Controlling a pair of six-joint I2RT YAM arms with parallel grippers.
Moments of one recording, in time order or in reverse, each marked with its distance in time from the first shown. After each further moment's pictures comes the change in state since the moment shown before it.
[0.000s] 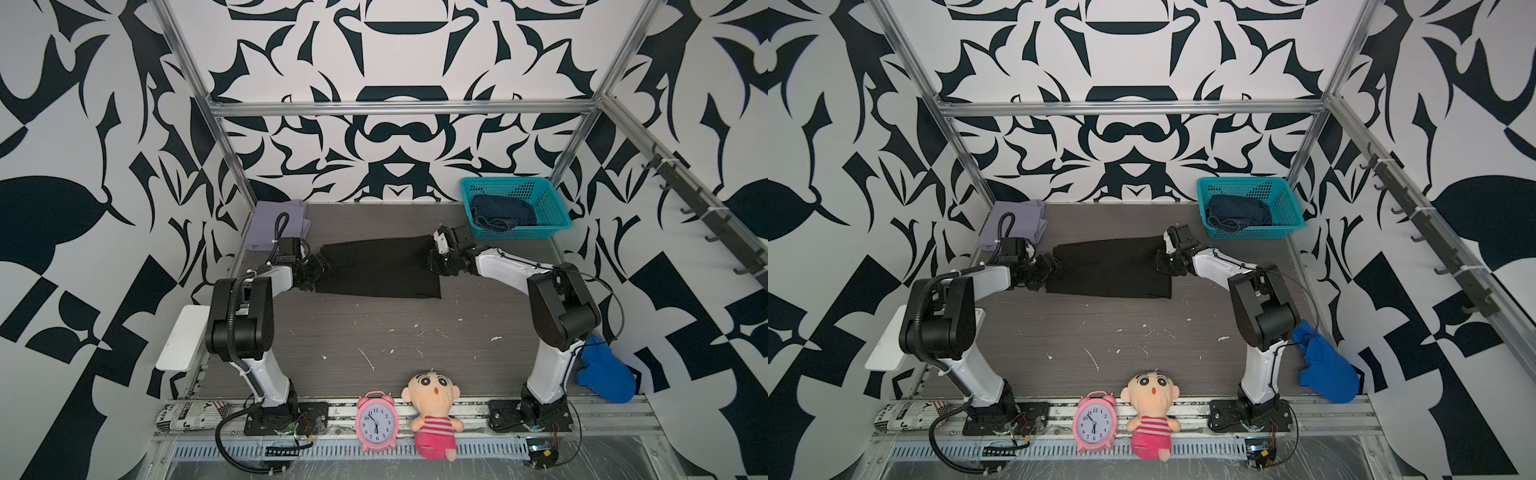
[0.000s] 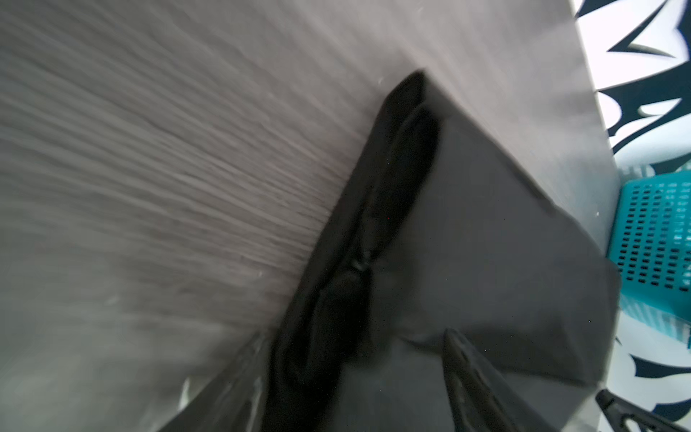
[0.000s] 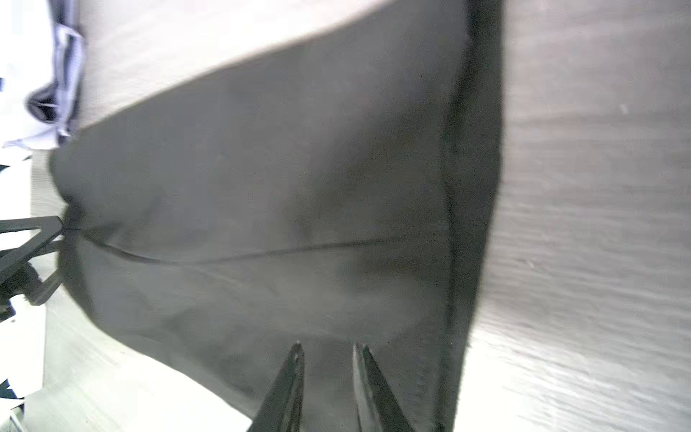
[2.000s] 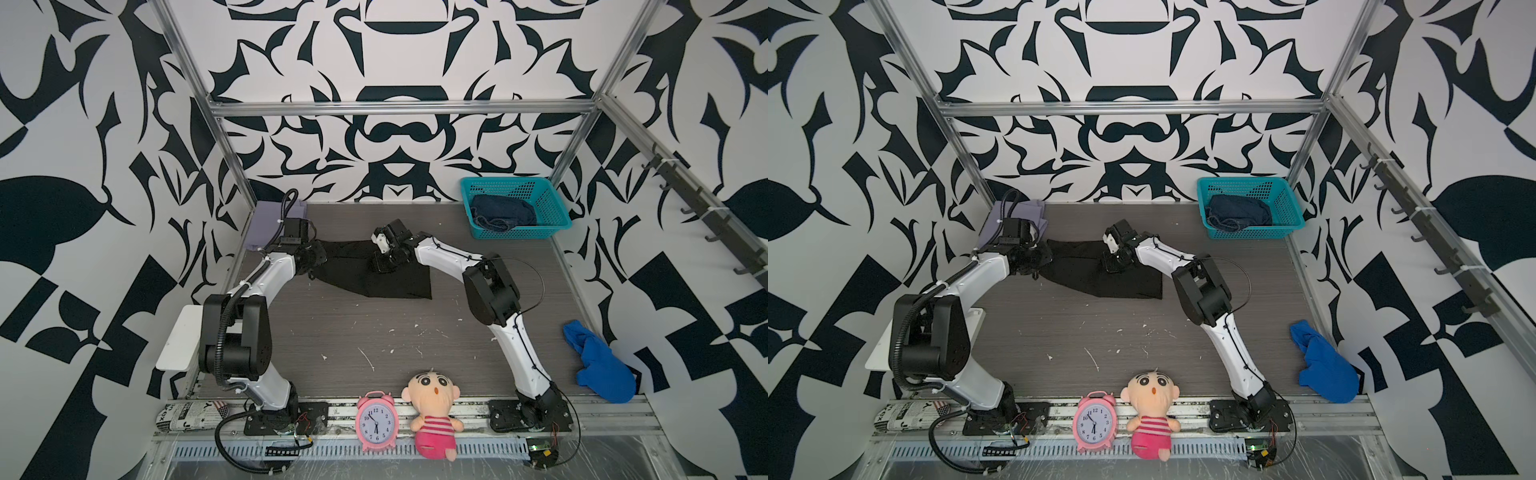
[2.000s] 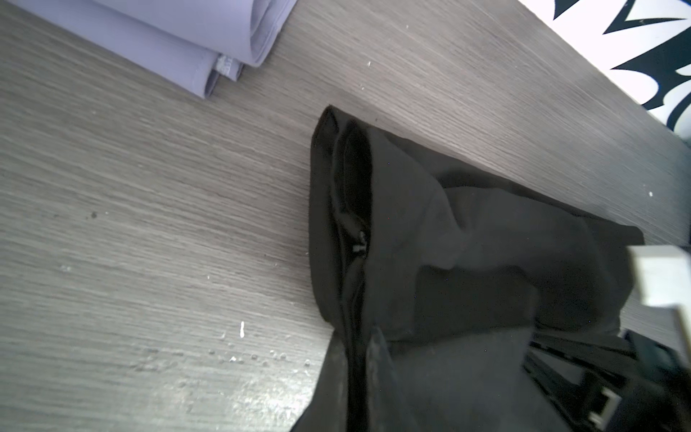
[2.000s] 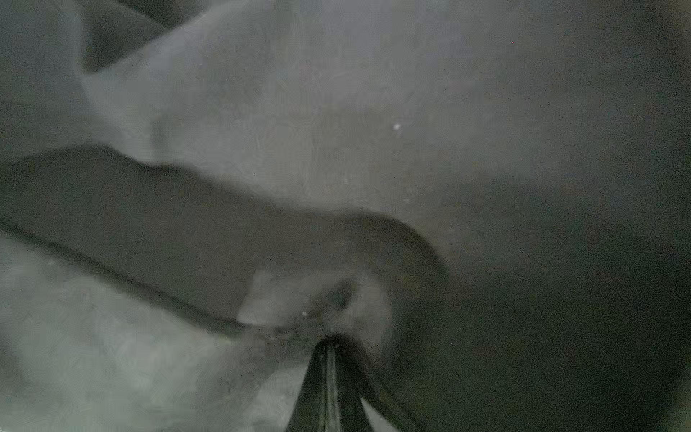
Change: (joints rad) left arm -0.096 -0.150 0.192 -0.349 -0.278 0.180; right arm 0.265 0.531 0.730 -0.267 -0.080 -0.101
